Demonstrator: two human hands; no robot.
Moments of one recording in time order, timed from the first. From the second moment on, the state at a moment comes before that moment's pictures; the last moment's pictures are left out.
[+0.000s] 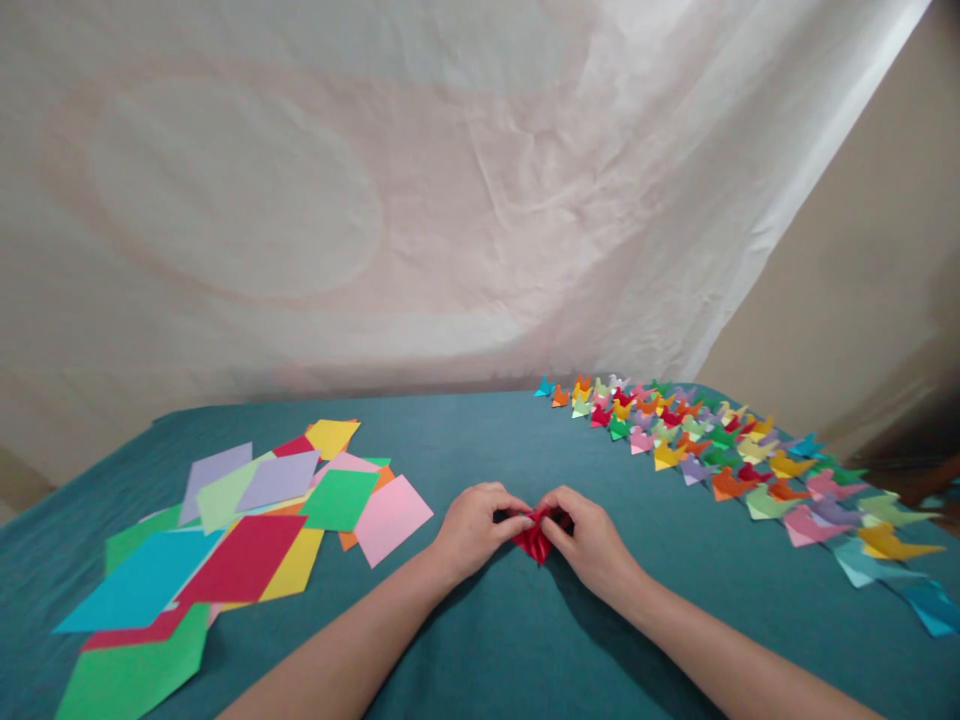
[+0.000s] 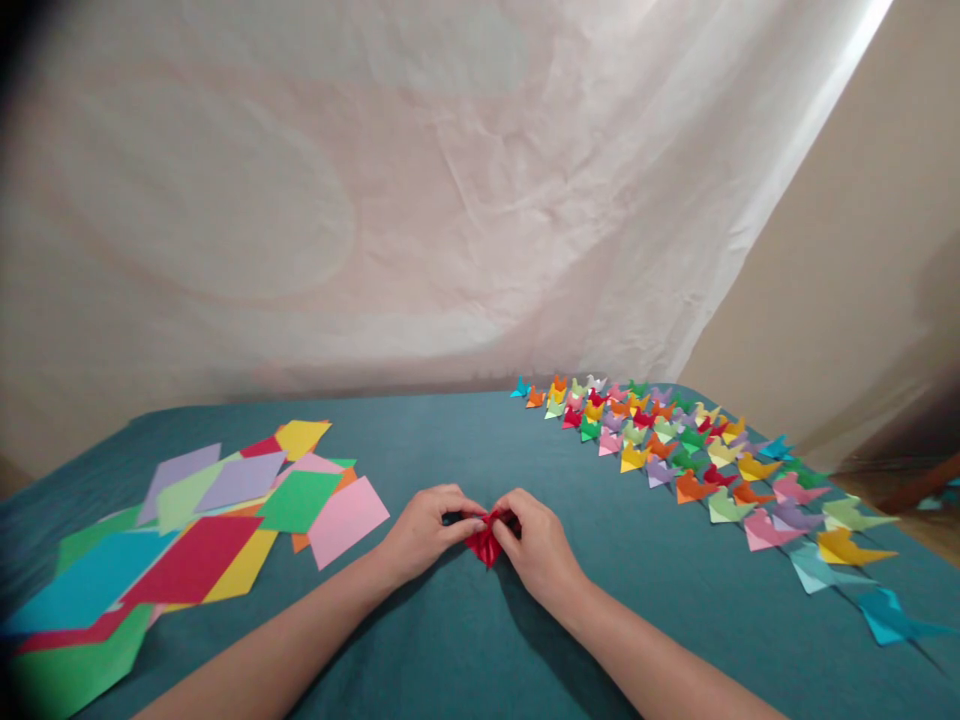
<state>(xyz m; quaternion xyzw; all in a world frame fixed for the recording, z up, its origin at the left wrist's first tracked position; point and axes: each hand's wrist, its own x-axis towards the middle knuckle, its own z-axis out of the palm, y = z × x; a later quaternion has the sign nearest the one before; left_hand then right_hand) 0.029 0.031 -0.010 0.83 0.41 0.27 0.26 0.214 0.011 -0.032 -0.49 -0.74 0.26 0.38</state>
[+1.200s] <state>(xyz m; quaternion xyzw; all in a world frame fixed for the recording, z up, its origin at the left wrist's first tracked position) 0.034 0.022 -0.010 0.85 0.44 0.24 0.15 0.212 -0.001 -0.020 -0.46 -0.76 0.25 0.39</state>
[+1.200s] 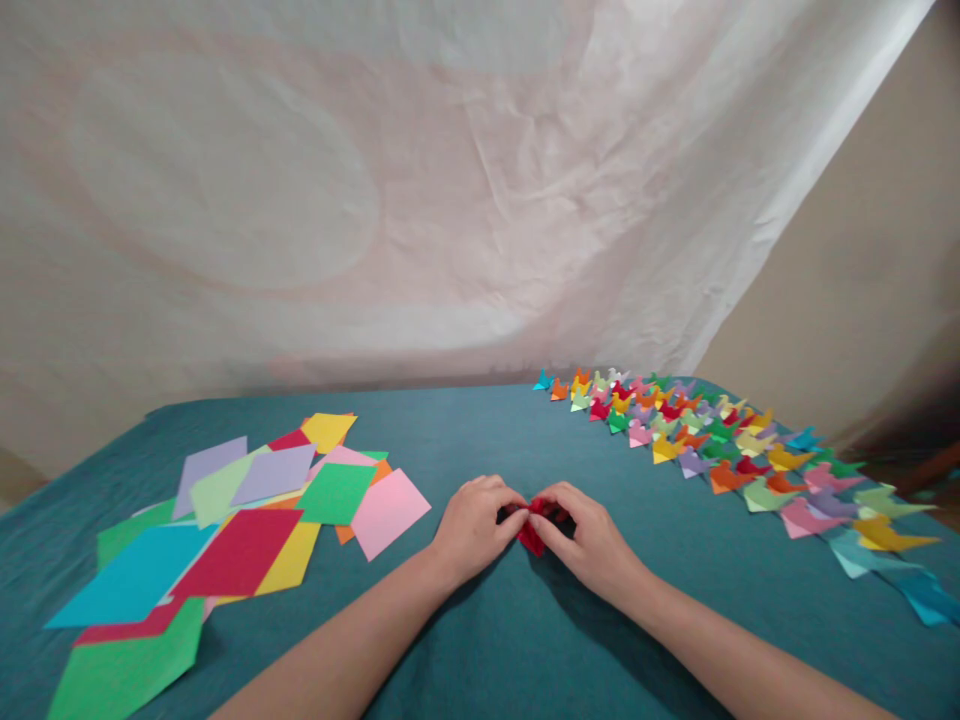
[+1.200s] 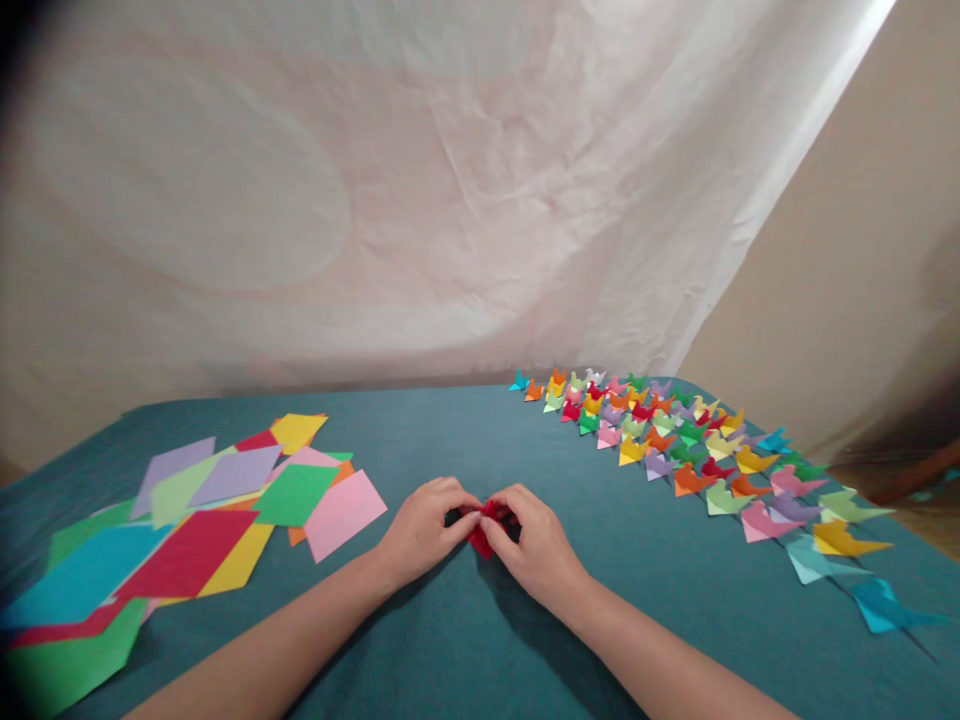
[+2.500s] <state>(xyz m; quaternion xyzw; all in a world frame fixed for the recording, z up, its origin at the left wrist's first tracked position) 0.028 0.018 -0.007 0.85 0.43 0.24 0.16 0.213 0.005 -0.024 -0.44 -0.77 0.24 0.39</state>
